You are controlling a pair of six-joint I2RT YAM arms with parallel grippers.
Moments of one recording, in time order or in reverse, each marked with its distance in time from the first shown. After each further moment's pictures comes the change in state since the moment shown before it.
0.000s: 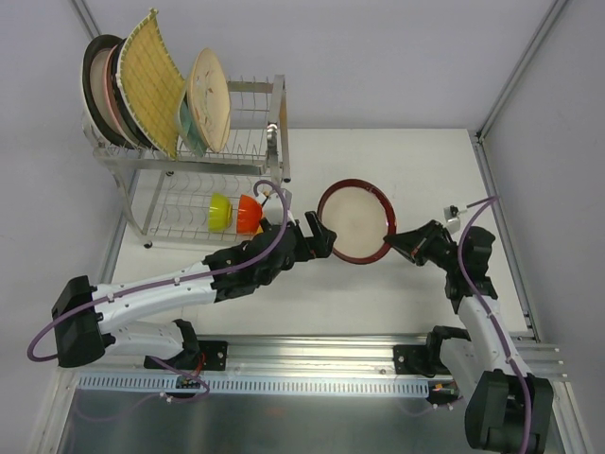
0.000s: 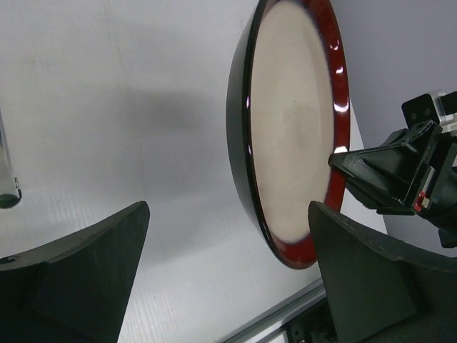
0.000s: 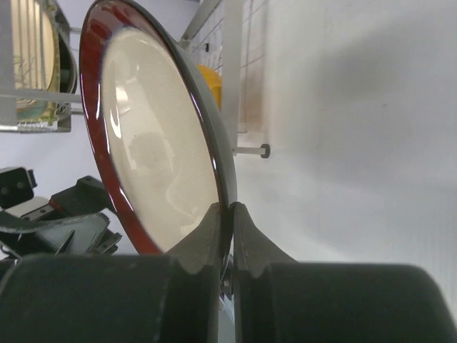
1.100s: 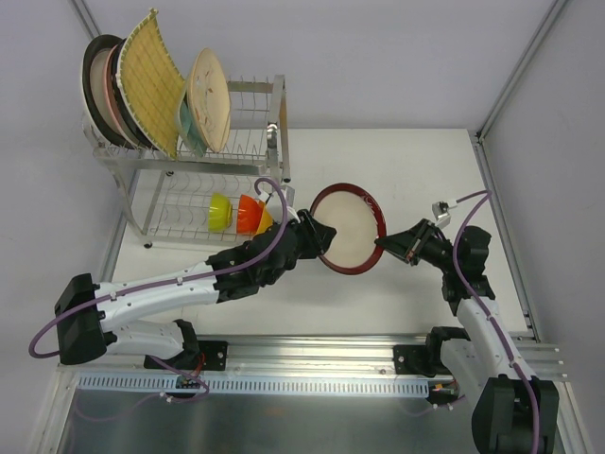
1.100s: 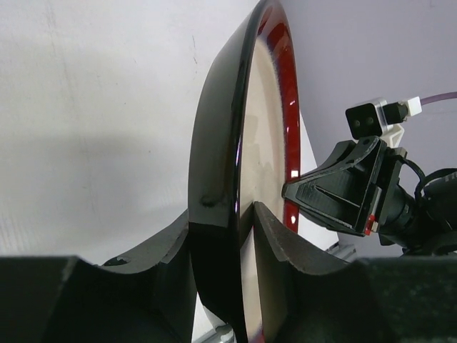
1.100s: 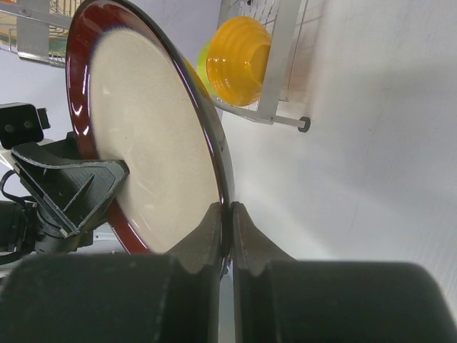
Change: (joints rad) left arm -0.026 0.023 0.020 0.119 0.006 -0.031; right arm 0.082 -0.023 0.000 0.111 -0.108 0.033
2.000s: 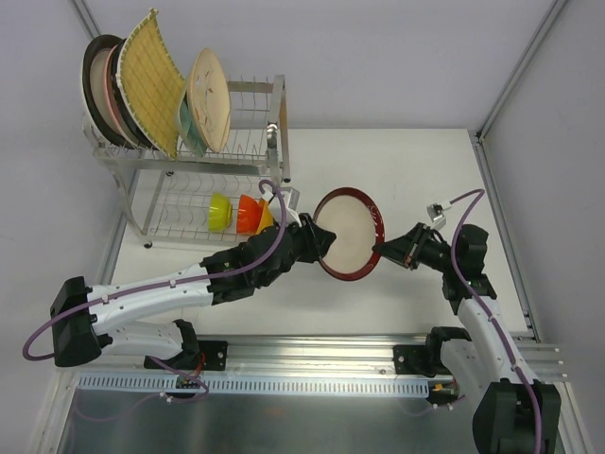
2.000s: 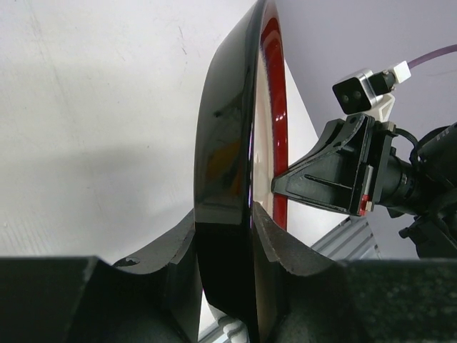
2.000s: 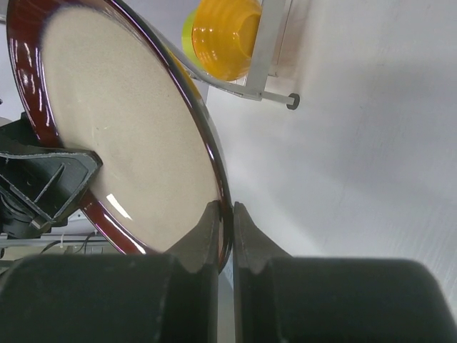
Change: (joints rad) left arm -0.006 -0.039 0.000 -0.019 0.053 0.100; right arm 0.008 -0.012 0.031 -0.162 -0.025 -0.144
